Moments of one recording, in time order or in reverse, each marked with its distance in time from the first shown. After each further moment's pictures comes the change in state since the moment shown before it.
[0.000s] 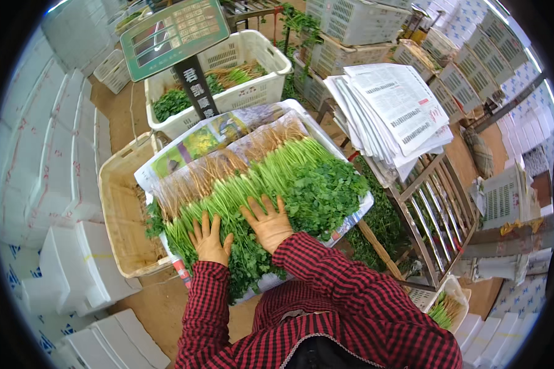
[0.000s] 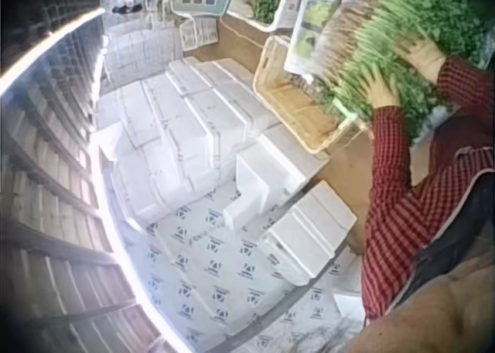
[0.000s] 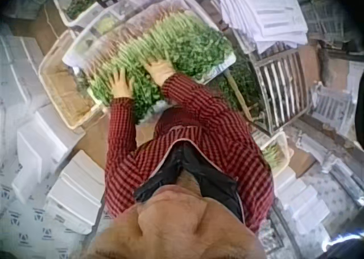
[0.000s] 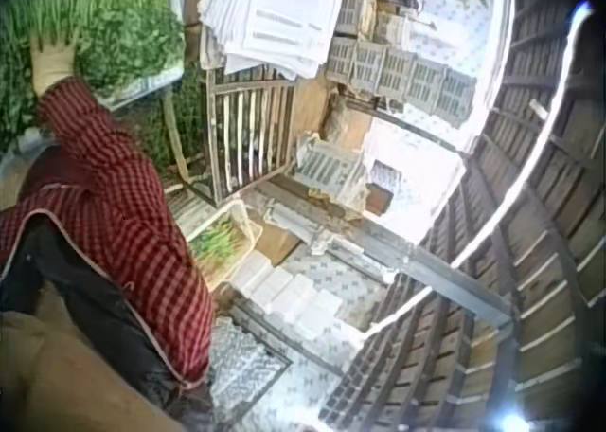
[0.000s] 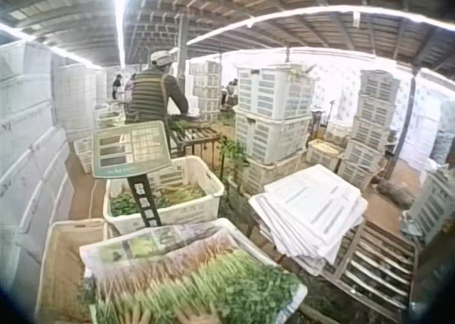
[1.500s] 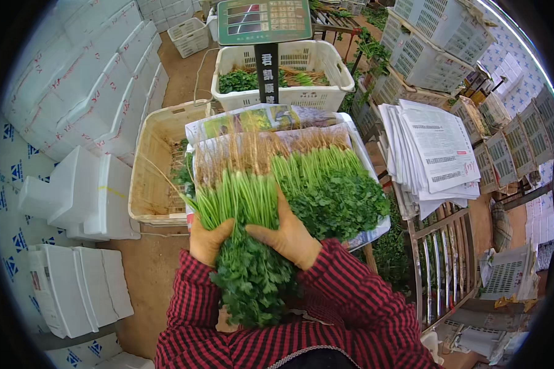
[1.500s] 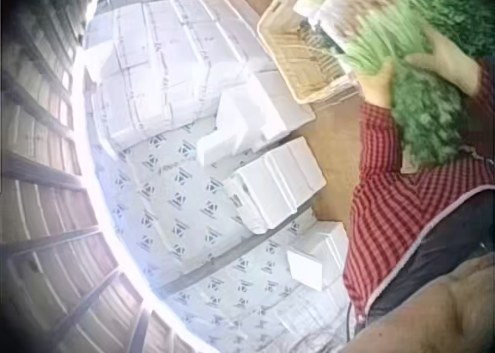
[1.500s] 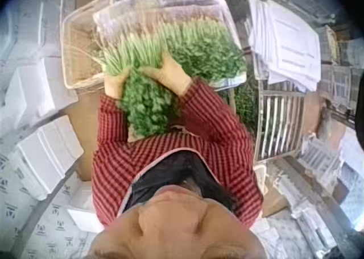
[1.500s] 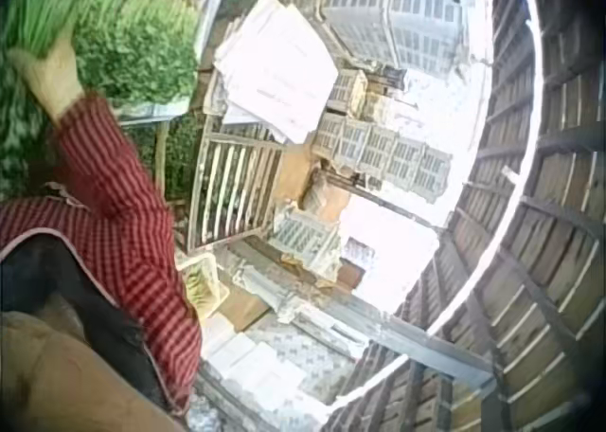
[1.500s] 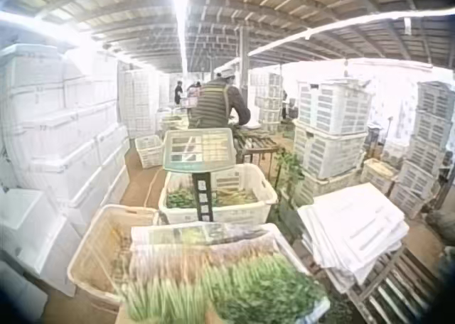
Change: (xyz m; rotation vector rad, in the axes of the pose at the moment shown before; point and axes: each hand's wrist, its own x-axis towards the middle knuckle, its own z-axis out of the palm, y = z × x) left_hand -0.070 0.067 -0.118 -1.441 0.202 -0.313; right_hand -0.066 -0.009 -0.088 1.329 0.035 -0.243
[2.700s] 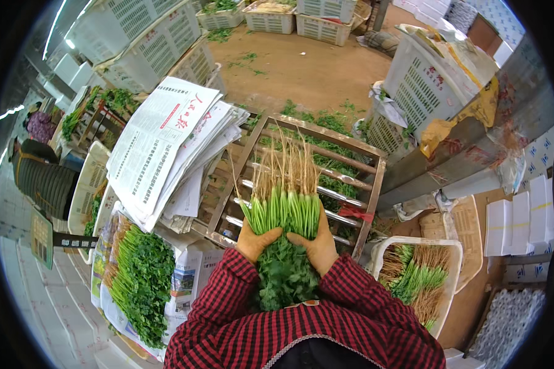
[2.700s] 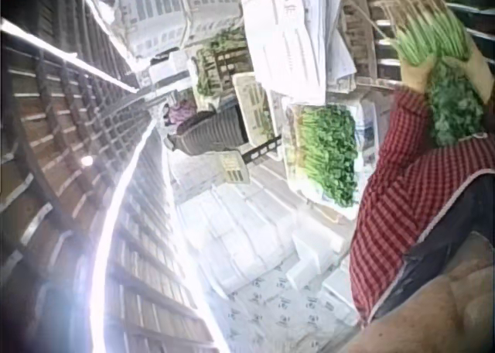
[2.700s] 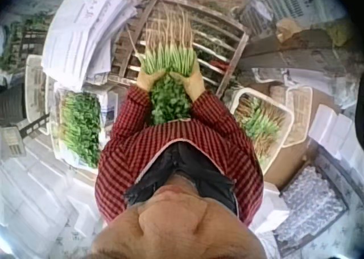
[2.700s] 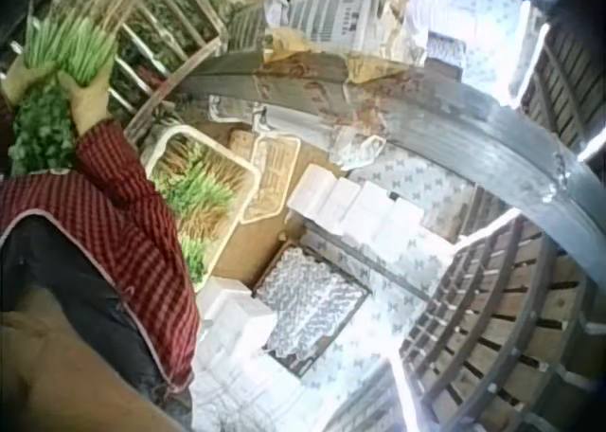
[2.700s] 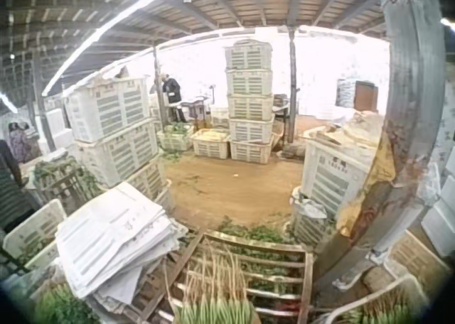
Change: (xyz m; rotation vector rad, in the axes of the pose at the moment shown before) left_hand -0.140 -0.234 0.568 0.207 -1.125 -0.428; right_hand -0.487 0.128 -0.311 0.260 1.342 0.159
